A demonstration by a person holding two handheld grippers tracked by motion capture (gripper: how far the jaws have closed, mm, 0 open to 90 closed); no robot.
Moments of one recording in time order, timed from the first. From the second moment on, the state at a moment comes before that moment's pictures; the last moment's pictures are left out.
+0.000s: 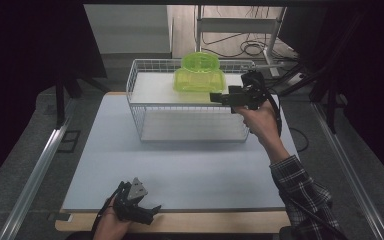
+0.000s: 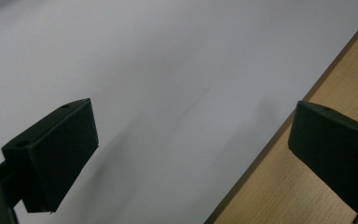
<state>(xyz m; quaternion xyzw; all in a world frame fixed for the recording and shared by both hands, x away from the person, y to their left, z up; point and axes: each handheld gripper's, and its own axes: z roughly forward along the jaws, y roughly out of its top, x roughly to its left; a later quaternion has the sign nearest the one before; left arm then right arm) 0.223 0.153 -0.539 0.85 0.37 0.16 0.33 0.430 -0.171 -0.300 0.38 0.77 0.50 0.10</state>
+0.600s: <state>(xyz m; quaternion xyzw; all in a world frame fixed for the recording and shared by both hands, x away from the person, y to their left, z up) 0.223 0.153 -0.539 0.85 0.37 0.16 0.33 0.413 -0.175 -0.320 0.37 0.79 0.48 0.11</state>
